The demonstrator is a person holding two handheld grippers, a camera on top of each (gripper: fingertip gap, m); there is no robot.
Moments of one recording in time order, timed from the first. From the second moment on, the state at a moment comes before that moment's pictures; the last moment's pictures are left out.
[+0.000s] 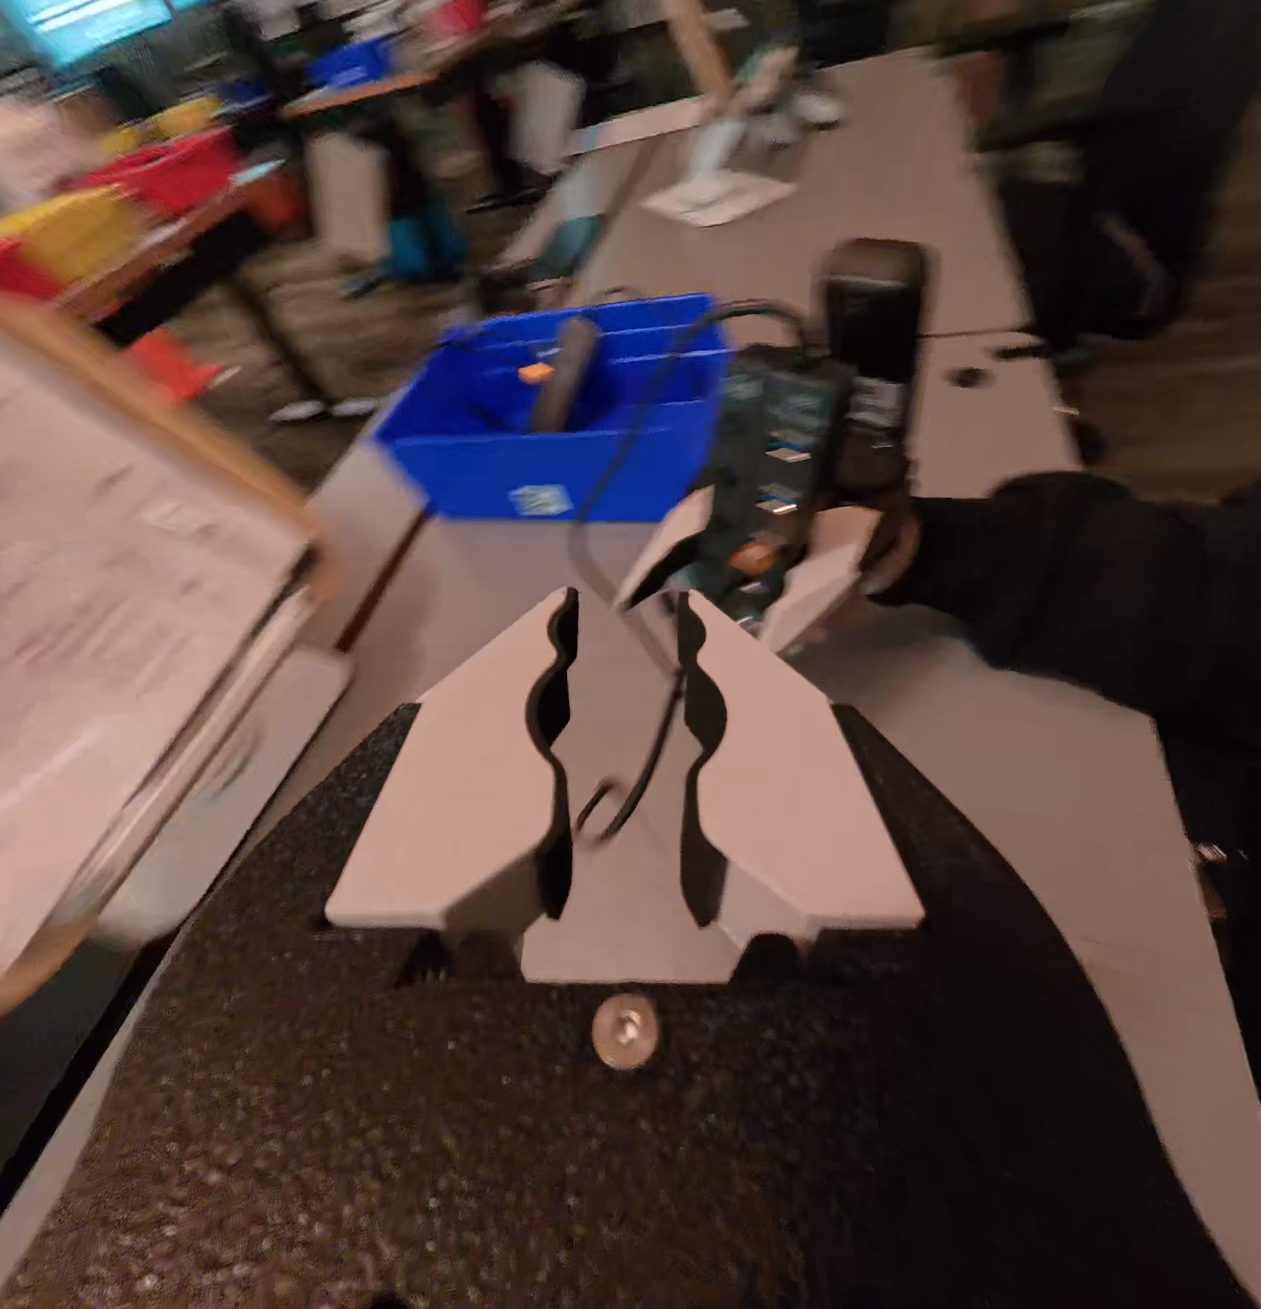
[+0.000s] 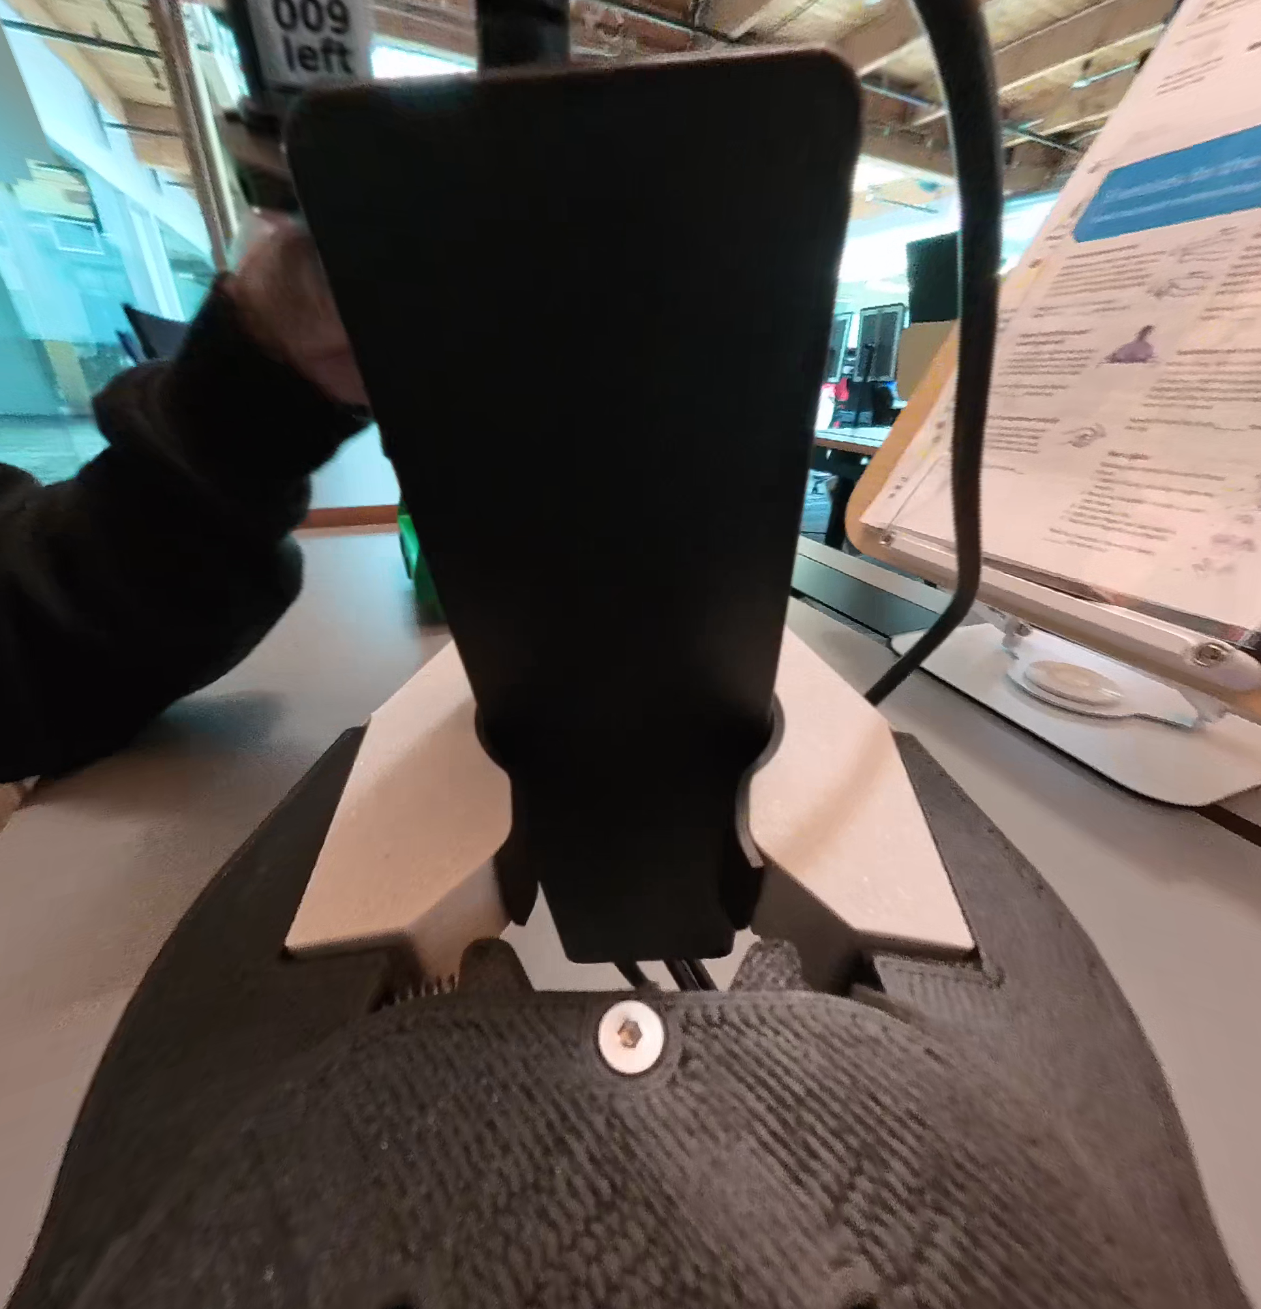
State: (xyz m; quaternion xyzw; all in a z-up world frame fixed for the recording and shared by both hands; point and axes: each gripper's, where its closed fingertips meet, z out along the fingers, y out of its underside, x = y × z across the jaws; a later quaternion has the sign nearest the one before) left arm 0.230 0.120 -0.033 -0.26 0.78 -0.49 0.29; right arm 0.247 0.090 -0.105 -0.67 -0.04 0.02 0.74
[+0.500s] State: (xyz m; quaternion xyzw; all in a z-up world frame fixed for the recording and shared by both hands) left arm 0.118 0.503 -0.214 -0.85 0.48 -0.09 0.19; right arm 0.234 0.101 -0.115 -0.68 -0.05 0.03 0.73
